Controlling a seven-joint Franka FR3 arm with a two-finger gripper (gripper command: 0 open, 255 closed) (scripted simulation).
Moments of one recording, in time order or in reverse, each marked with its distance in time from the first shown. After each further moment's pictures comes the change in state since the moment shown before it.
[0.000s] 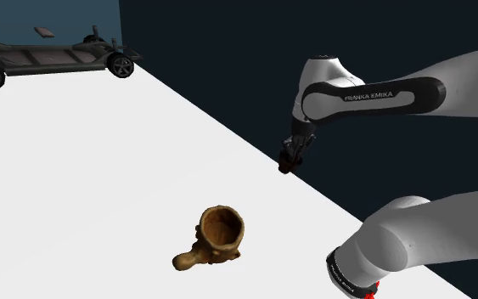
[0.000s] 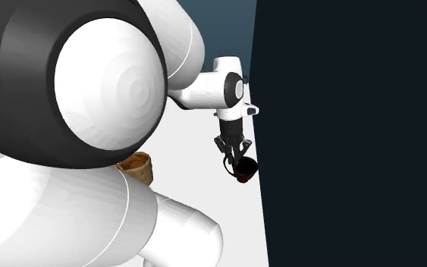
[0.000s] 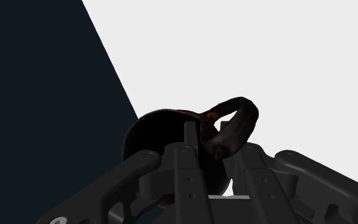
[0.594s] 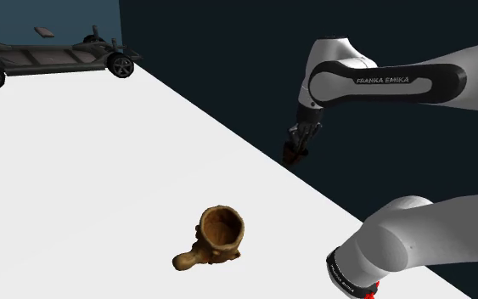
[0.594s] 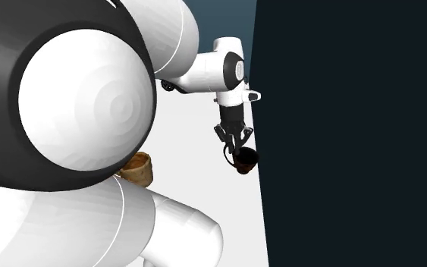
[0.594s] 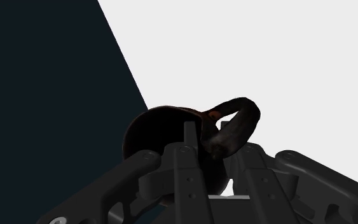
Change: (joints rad) arm 0.004 -0.044 0.002 0.090 0.011 -0.133 -0.019
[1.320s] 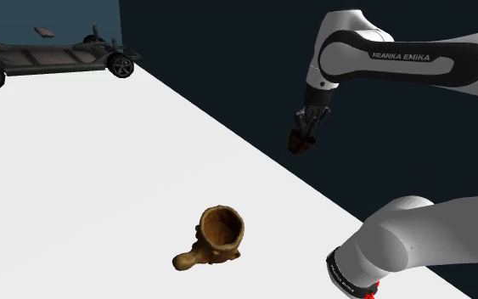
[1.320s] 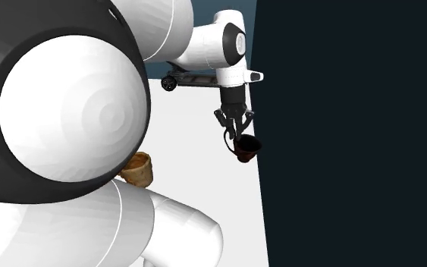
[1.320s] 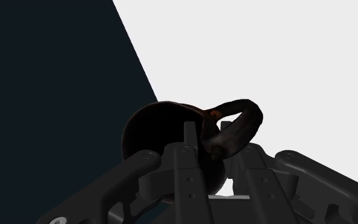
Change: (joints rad) arm 0.002 -0.021 0.004 0.134 0.009 -0.153 -0.021
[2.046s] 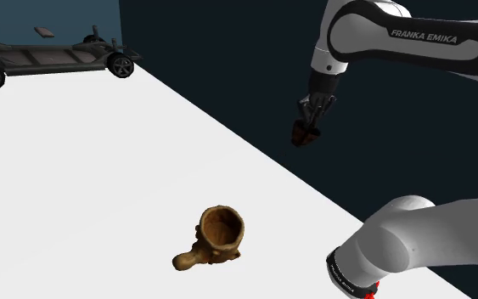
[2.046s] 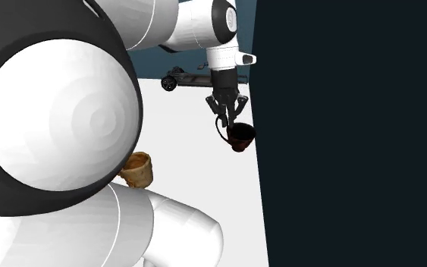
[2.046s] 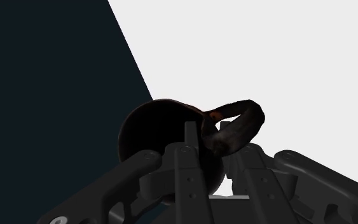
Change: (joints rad) arm 0.018 -0.031 0.038 0.097 0.029 -0.133 0.026
